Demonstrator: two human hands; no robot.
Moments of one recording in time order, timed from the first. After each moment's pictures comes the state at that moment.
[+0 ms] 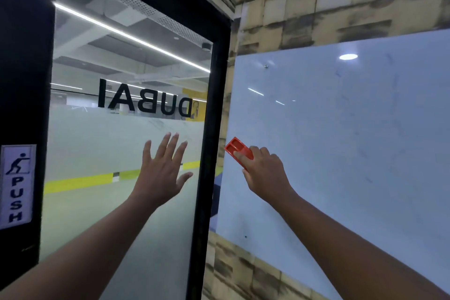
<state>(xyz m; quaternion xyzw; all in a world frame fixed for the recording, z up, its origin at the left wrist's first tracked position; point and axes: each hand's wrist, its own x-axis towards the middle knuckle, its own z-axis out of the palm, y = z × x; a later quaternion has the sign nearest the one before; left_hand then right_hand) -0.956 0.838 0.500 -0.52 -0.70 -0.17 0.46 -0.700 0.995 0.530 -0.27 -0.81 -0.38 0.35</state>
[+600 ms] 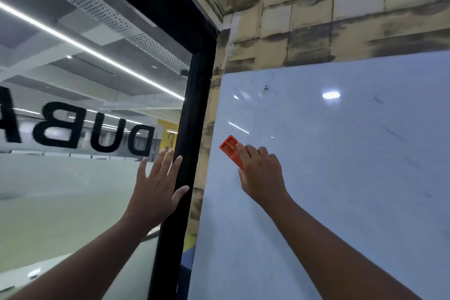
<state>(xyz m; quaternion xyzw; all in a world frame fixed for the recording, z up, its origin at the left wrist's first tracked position) -1.094 1.185 0.562 -0.52 -0.64 -0.27 0.50 -0.840 1.288 0.641 -0.31 -0.73 -0.44 0.42</state>
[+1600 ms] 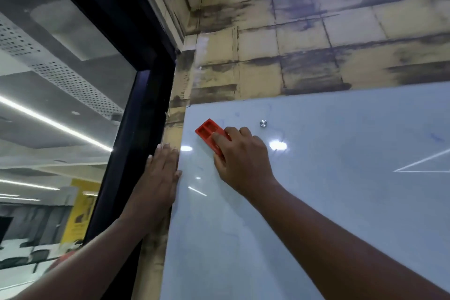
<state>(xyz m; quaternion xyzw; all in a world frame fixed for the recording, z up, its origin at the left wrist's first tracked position) -1.177 1.520 0.782 -0.61 -0.43 -0.48 0.46 -0.946 1.469 0.837 -0.28 -0.59 -0.56 0.51</state>
